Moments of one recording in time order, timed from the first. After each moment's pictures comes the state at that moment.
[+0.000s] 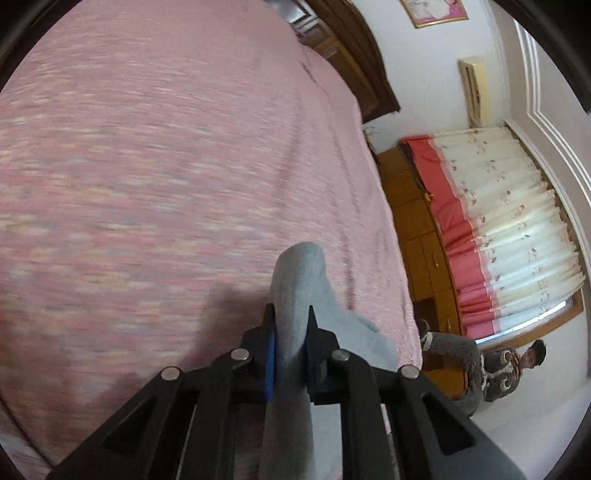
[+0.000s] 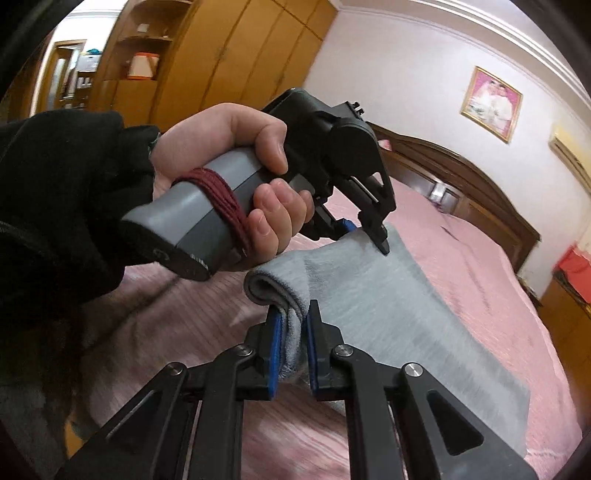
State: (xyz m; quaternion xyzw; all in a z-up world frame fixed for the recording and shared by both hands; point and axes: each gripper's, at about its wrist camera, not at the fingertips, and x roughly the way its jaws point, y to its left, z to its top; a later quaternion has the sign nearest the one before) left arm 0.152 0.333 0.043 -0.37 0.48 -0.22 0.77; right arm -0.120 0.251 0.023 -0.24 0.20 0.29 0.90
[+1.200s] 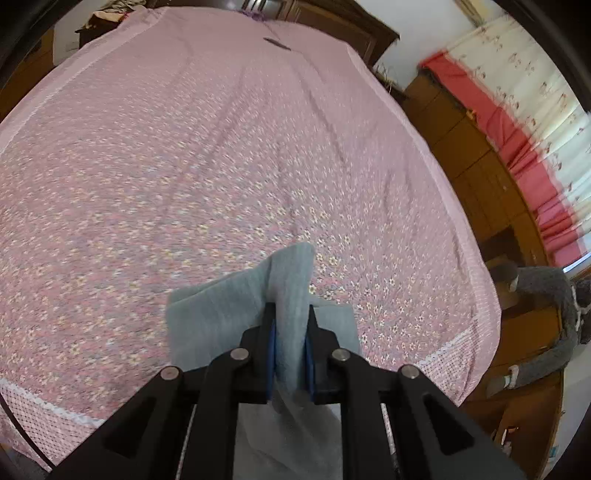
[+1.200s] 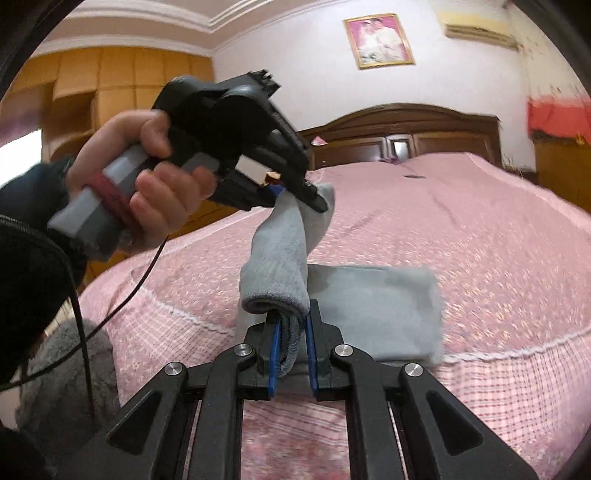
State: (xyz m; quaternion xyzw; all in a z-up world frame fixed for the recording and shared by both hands) left arm 0.146 0.127 0.148 -0.13 0.54 -0.15 0.82; right arm -0.083 0.062 0.032 0.08 0.22 0.25 0.94
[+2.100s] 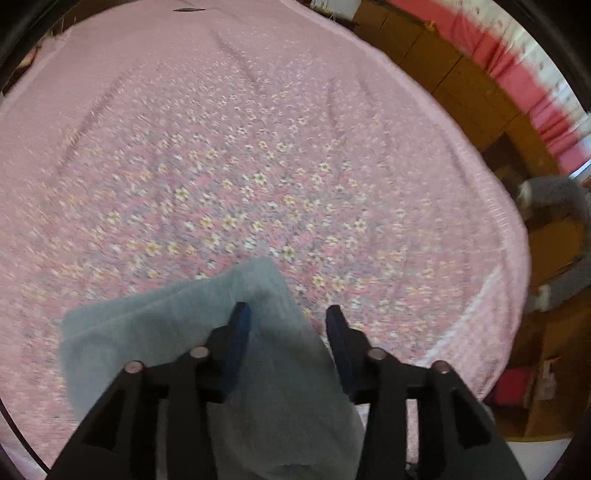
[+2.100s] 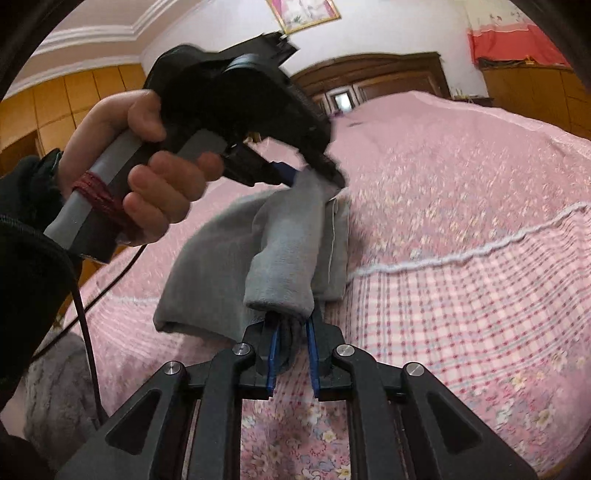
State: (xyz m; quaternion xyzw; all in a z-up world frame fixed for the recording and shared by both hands) left arm 0.163 0.002 0.076 -0.02 0.57 -0.23 0.78; right arm -0.077 0.006 -0.015 0.13 0.32 0.18 0.92
